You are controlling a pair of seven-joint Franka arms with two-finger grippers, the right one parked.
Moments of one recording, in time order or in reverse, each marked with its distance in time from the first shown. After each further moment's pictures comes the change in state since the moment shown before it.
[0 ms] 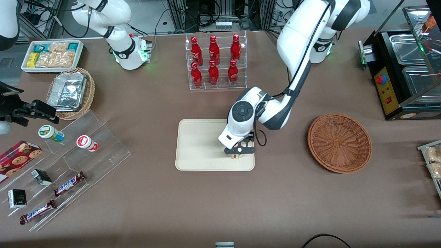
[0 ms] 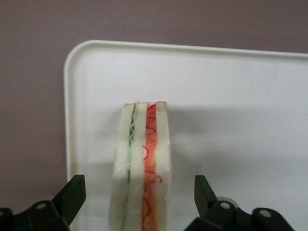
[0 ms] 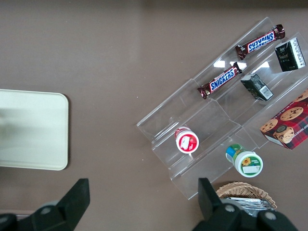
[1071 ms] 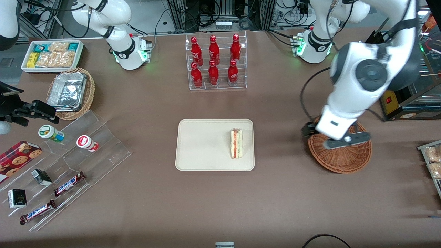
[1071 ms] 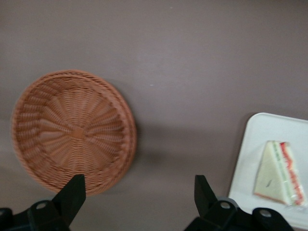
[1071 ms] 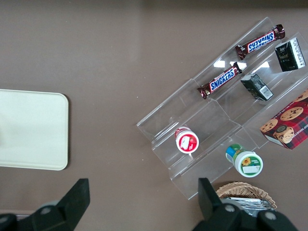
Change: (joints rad) arm 0.015 -0.536 0.445 -0.221 0.000 -0.319 0.336
